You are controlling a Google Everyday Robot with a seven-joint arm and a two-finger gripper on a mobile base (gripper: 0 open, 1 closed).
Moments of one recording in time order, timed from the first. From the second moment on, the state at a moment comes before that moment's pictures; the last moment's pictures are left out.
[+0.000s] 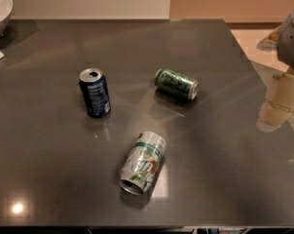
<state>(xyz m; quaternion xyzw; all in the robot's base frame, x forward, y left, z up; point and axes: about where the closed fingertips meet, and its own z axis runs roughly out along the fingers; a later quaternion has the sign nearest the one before) 0.438 -0.217 0.976 -0.60 0.78 -0.03 0.16</state>
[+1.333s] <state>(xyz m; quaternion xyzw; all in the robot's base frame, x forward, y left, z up) 0.476 -0.121 0.970 -0.76 0.62 0.00 0.19</state>
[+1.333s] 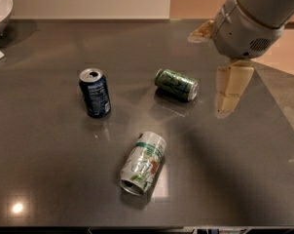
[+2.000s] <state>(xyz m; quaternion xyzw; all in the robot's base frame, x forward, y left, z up) 0.449 -0.051 0.952 -0.88 0.44 0.02 0.19</state>
